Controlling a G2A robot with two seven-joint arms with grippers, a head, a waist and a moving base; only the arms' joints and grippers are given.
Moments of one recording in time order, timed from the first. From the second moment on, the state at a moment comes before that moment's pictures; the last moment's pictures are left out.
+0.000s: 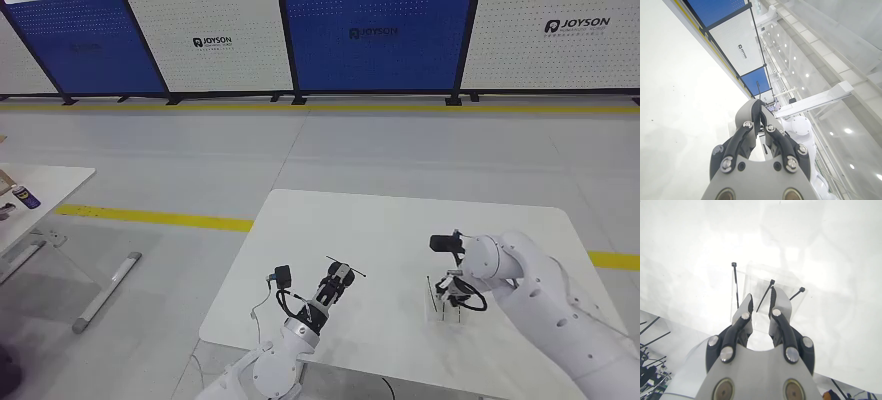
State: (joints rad) left arm 1.62 -1.09 -0.99 -1.81 -0.05 -0.16 0.29; right arm -0.67 -1.16 0.64 -1.21 -0.58 0.34 1.39
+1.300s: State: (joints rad) left arm 1.62 -1.09 -0.99 -1.81 -0.05 -0.16 0.29; right arm -0.67 -1.08 0.68 -1.34 -0.49 0.34 1.39
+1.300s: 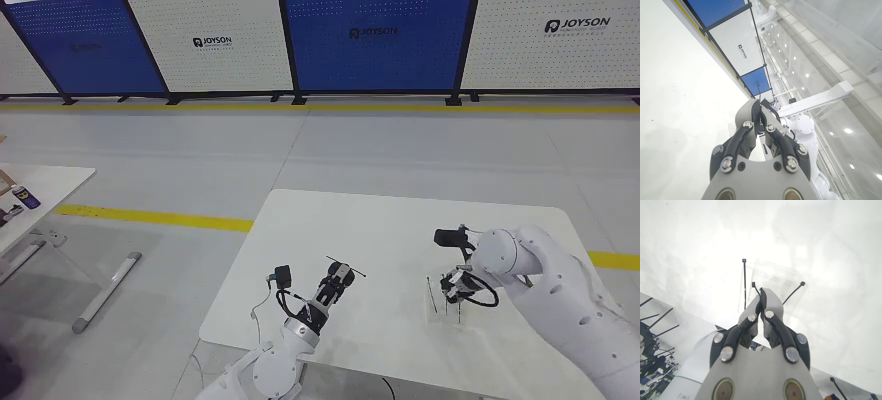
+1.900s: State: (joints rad) left arm 1.62 -1.09 -0.99 -1.81 -0.05 -0.16 0.29; right arm -1.05 -0.99 1.12 -1.82 -0.67 0.34 1.32
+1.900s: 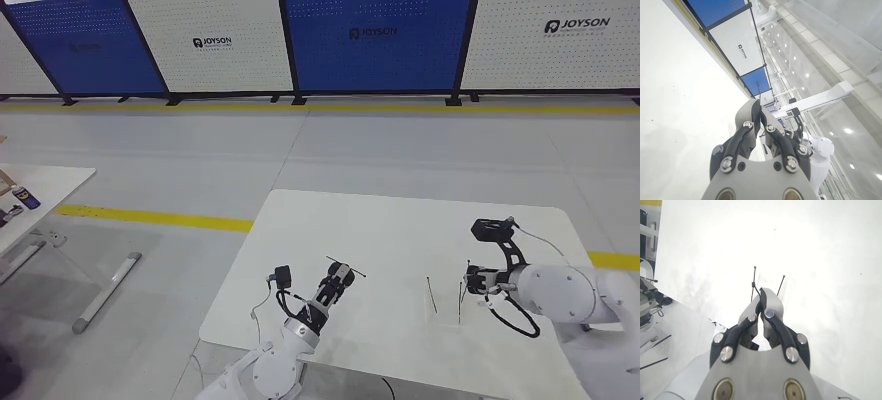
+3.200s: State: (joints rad) left arm 1.62 -1.09 -0.99 -1.81 -0.05 -0.16 0.29; right arm -1.14 -1.01 1.15 -1.86 -0.54 0.34 1.03
